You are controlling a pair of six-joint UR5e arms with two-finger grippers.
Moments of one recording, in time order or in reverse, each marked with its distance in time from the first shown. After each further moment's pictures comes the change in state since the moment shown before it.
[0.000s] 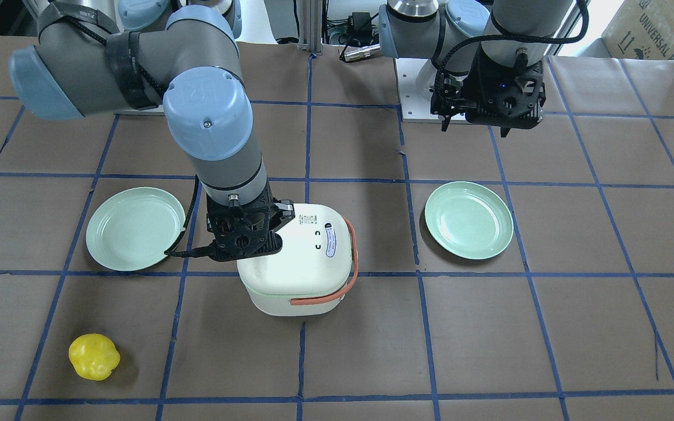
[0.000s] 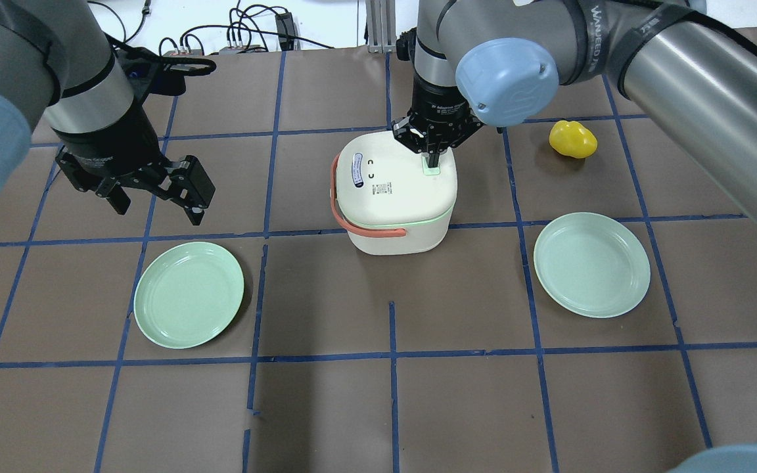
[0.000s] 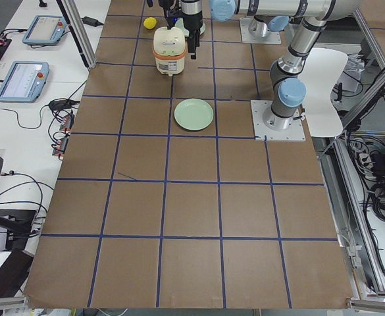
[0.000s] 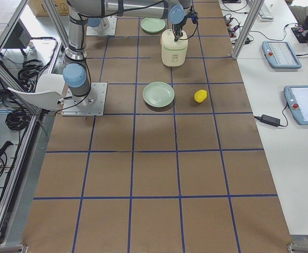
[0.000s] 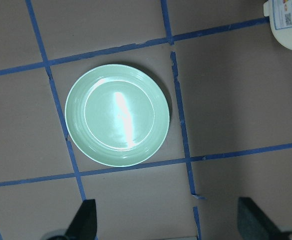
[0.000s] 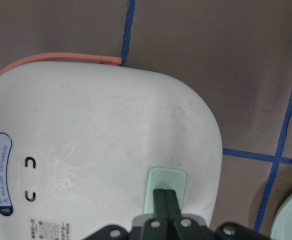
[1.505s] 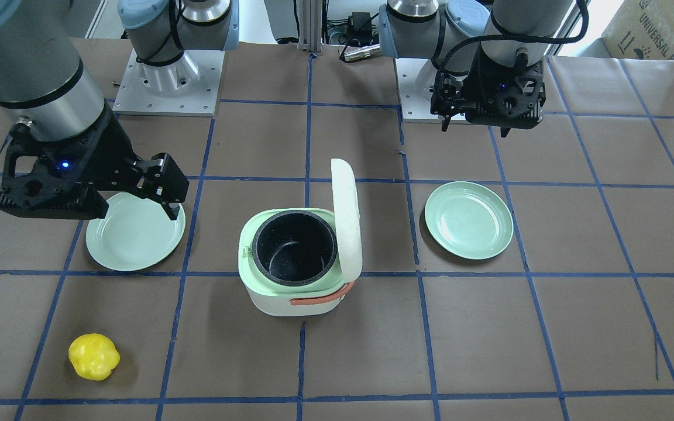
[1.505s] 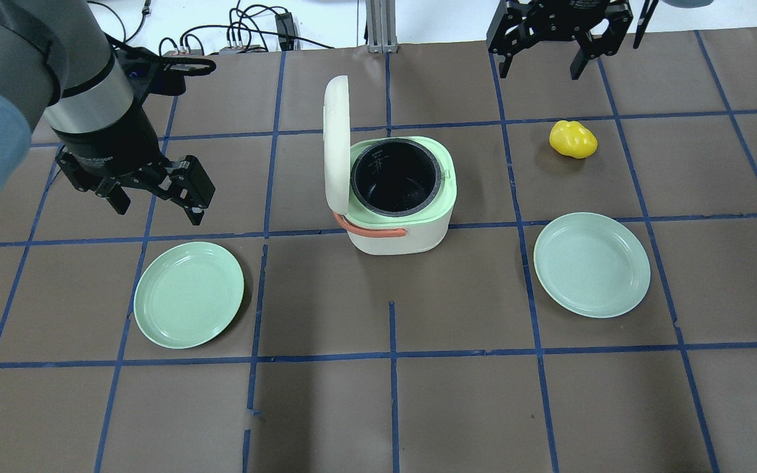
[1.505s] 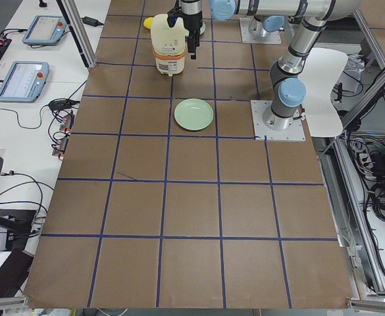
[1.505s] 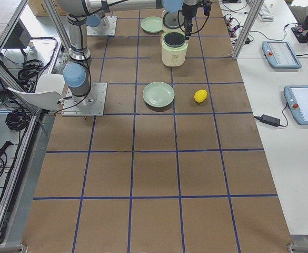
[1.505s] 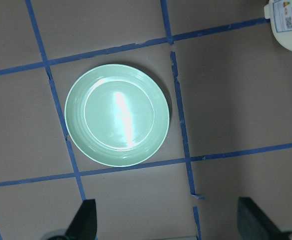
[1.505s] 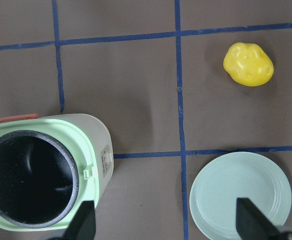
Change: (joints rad) left arm 0.000 0.000 0.000 0.000 0.001 0.000; right arm -0.230 -0.126 -0.125 0.159 -0.004 -0.011
